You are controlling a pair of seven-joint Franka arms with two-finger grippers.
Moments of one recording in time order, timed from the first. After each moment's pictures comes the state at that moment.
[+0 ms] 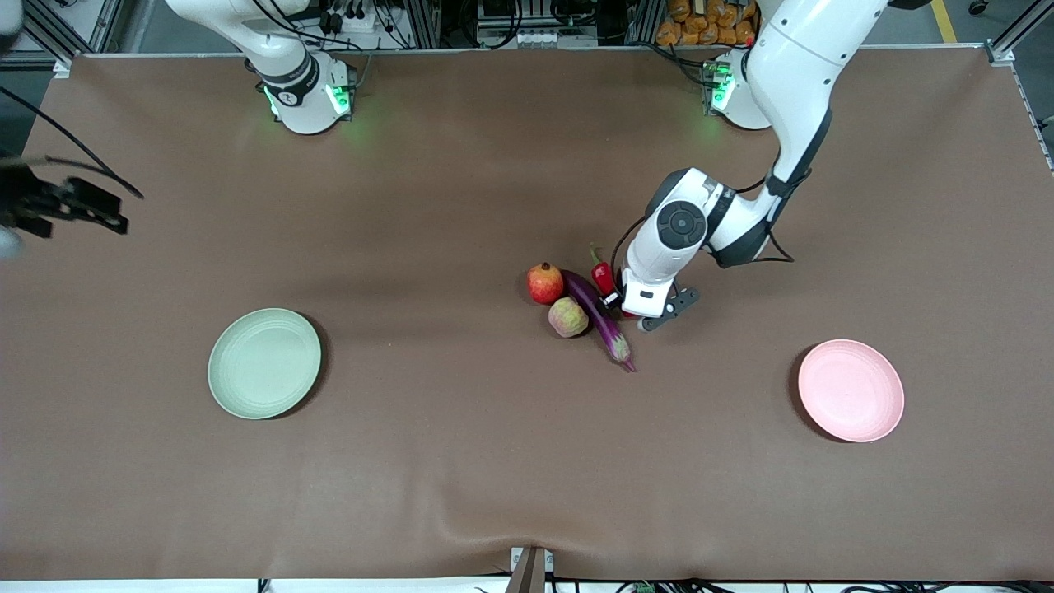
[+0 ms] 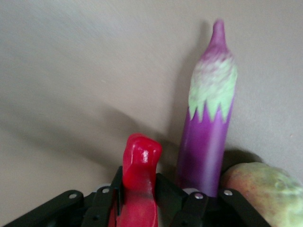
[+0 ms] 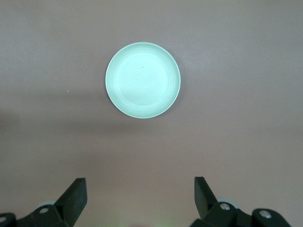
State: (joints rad) left arm -0.28 0.49 -0.30 -2.01 0.07 2.50 -1.19; right arm 0.10 0.11 -0.12 -1.45 -0.01 1.46 -0.09
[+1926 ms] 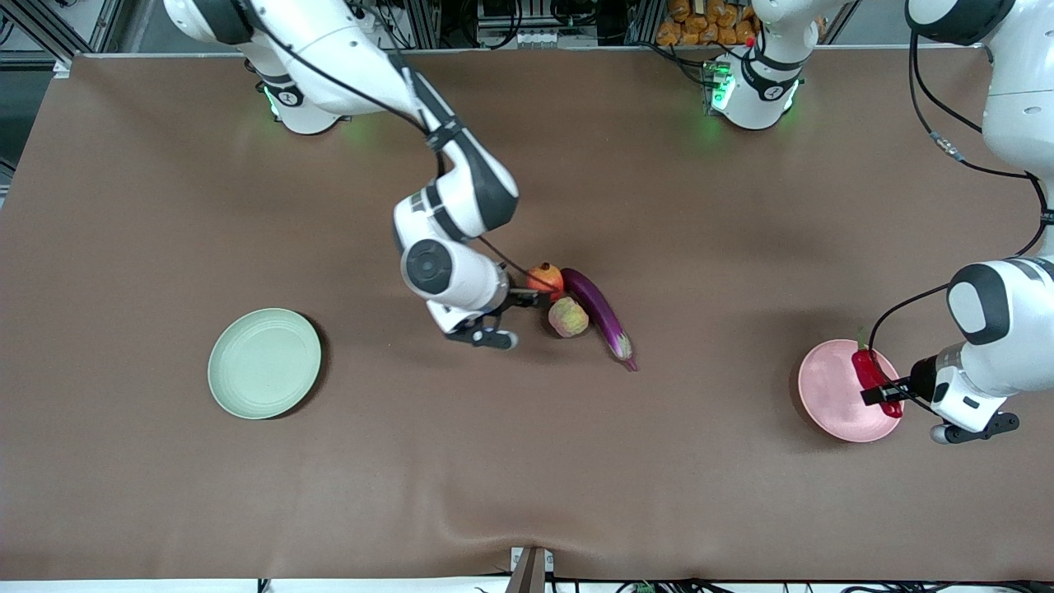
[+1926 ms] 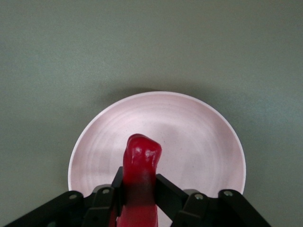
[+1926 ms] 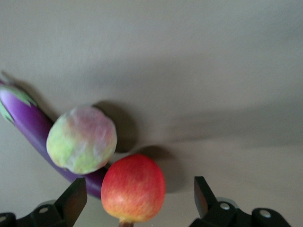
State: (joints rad) left arm 0.40 0.73 -0.29 -1.50 0.13 2.24 -0.11; right arm 0.76 0.74 -0.11 -1.44 0.52 2.14 0.58
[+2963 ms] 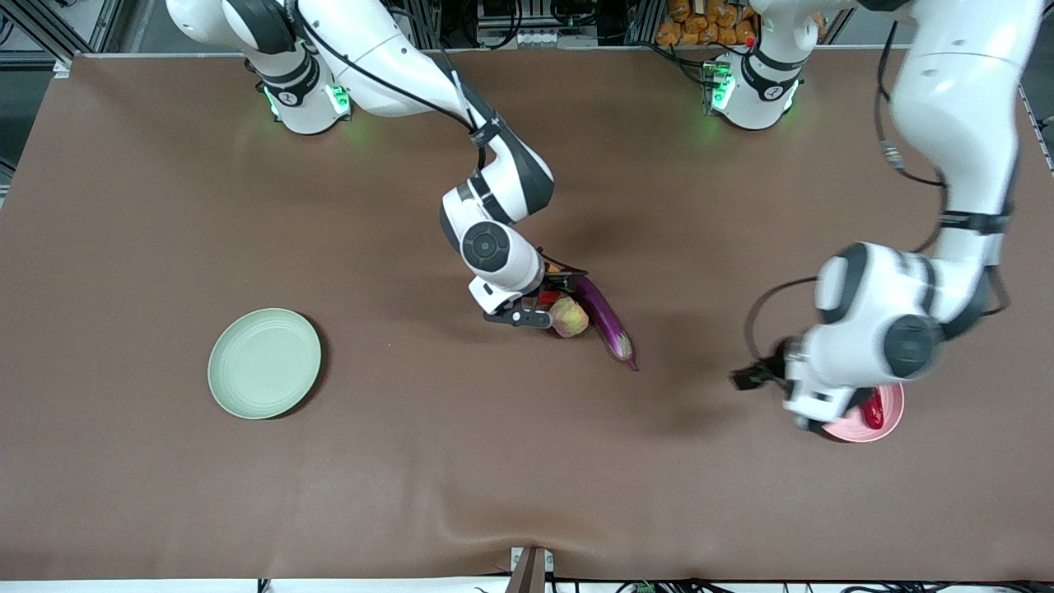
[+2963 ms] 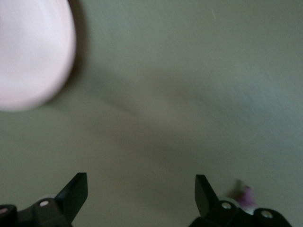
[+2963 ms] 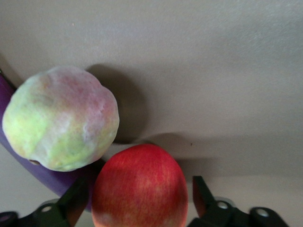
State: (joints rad) left arm 0.06 0.65 -0.38 -1.51 0.13 1.98 -0.87; right arm 0.86 0.82 -0.11 -1.43 0.48 2.24 0.63
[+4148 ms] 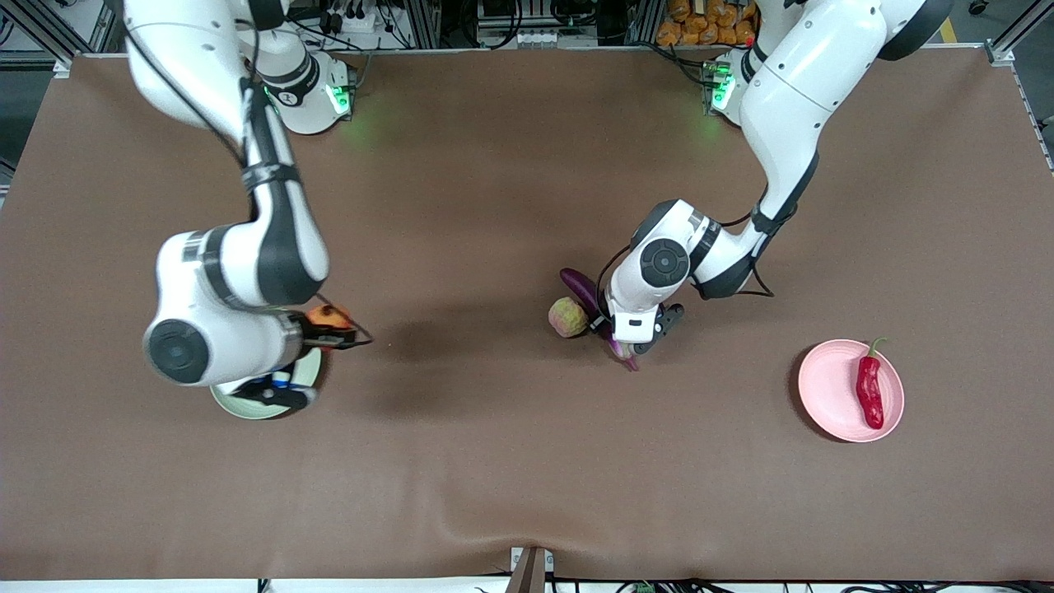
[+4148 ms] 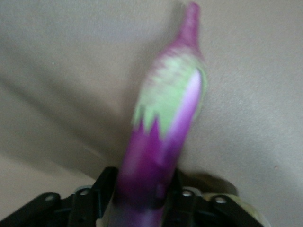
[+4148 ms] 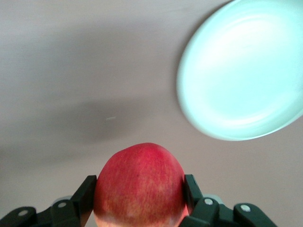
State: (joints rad) left arm -0.23 0.70 -0.39 -1.83 0.13 2.49 -1.40; right arm 0.46 0.67 -0.41 -1.33 0.32 1.58 0.17
